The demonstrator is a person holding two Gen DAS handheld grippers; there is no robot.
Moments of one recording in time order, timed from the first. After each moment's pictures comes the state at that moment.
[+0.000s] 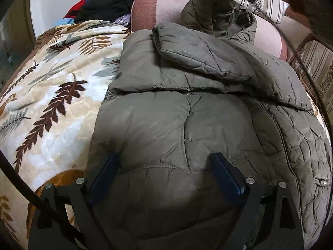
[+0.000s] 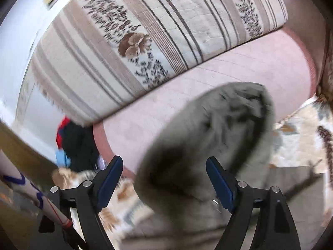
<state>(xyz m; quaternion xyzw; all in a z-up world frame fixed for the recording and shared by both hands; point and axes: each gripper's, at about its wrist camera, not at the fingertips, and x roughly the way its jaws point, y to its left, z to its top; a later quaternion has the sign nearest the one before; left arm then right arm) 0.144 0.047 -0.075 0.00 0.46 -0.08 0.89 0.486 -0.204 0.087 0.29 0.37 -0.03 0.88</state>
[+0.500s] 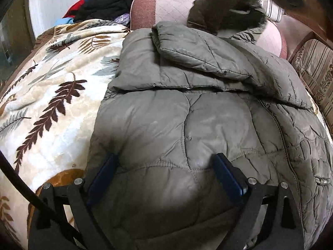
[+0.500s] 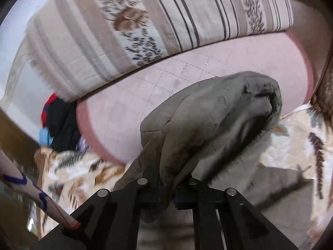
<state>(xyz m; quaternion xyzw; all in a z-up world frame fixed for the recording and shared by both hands) 0.141 0.047 -0.073 0.01 0.46 -0.08 0.89 0.436 -0.179 0.089 0.17 0.42 -0.02 0.89</state>
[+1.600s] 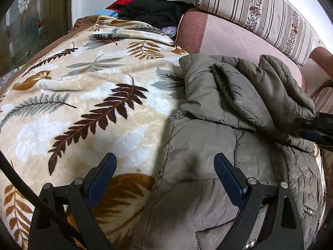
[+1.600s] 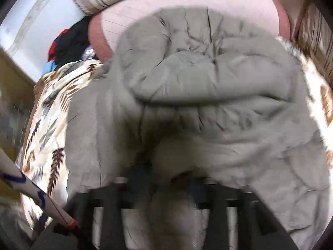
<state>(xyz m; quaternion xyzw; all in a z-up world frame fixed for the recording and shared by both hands) 0.134 0.134 -0.040 -0.09 0.43 -0.01 0.90 0.205 -0.162 -0.021 0.14 0.50 0.01 0.86</state>
